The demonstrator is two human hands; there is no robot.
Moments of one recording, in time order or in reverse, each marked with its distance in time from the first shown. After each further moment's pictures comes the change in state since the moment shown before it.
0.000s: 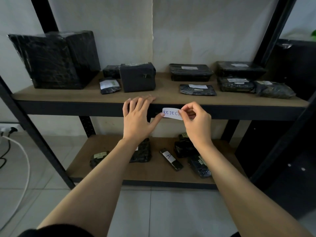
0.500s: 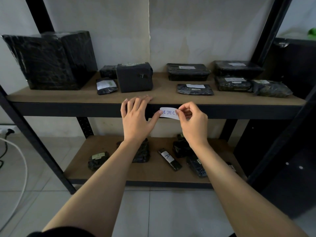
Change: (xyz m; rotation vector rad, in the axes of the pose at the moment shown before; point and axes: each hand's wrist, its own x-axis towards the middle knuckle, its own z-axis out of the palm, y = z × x) left_hand 0.000 0.008 0.006 -0.029 0.100 -0.068; right_hand -0.002 -0.003 0.004 -0.018 0.029 -0.003
